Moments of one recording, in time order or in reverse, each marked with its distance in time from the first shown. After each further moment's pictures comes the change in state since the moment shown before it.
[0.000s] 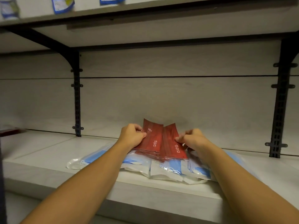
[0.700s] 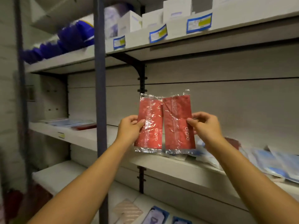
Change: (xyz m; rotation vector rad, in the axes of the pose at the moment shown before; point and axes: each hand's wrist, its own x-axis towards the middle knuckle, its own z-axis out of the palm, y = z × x) left_hand -0.086 -0.063 -0.229 -0.365 0.260 0.003; right_hand -0.122 -0.117 0.136 0.358 -0.046 -0.389
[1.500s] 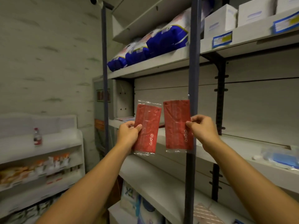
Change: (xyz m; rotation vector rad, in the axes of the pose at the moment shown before) left_hand 0.010 -0.037 -0.338 0.129 0.383 -0.082; right_hand -0.080 -0.054 0.320 -0.041 -0.238 -0.011
